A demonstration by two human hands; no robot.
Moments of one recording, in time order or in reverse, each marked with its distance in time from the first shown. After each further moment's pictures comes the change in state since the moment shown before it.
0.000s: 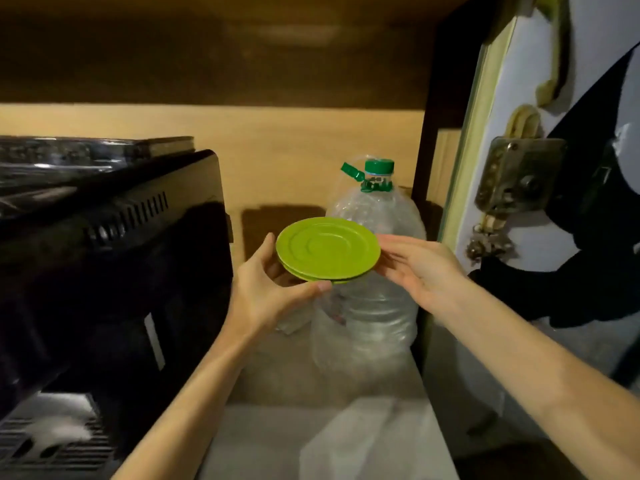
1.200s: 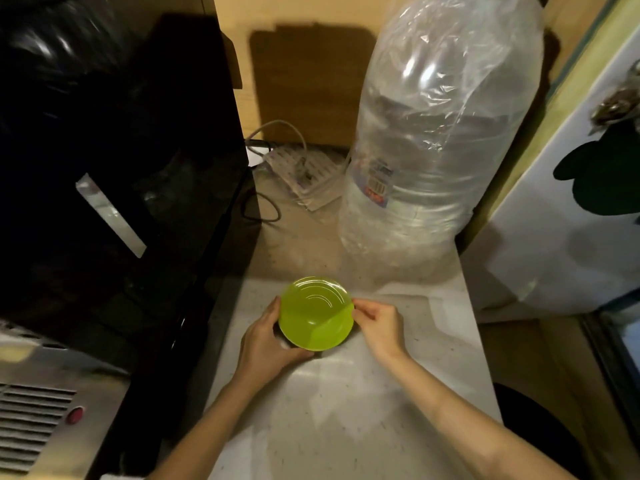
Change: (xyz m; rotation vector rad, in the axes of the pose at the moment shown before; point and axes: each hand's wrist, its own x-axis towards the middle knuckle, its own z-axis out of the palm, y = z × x) left_hand -0.144 -0.226 -0.027 0.633 -0.135 -0.562; right_hand 0.008 0.304 -0.077 -0.837 0.040 0.140
